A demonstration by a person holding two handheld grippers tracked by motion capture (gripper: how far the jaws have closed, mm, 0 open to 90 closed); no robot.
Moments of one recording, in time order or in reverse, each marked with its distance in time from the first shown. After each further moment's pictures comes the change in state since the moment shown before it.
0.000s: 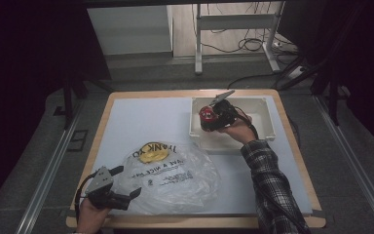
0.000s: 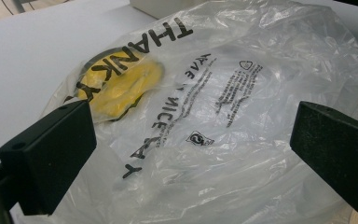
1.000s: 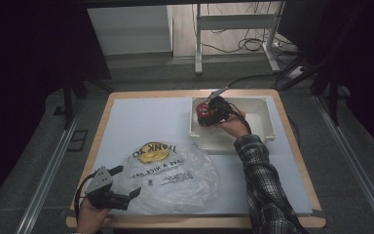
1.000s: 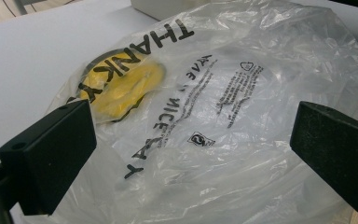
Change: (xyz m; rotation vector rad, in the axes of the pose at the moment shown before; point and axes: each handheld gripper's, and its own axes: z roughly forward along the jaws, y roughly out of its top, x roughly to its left) left arm 0.000 0.000 -0.001 -0.005 0.004 0.000; right arm -0.021 0.007 0.035 0.006 -0.028 -0.005
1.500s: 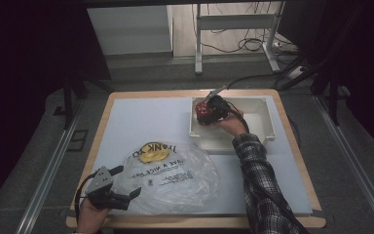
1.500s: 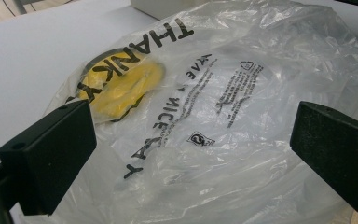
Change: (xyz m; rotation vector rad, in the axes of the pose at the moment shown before) left arm 0.000 0.000 0.001 0.004 0.000 0.002; right arm -0.010 0.001 0.015 0.015 -0.005 0.001
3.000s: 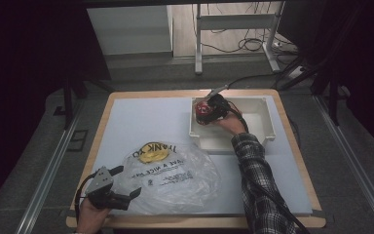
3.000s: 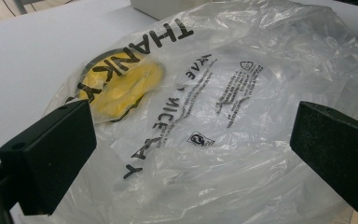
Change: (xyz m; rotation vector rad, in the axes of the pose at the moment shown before) left arm 0.000 0.000 0.000 -0.002 0.001 0.001; right arm -0.008 -0.001 0.005 -0.046 -0.002 0.035
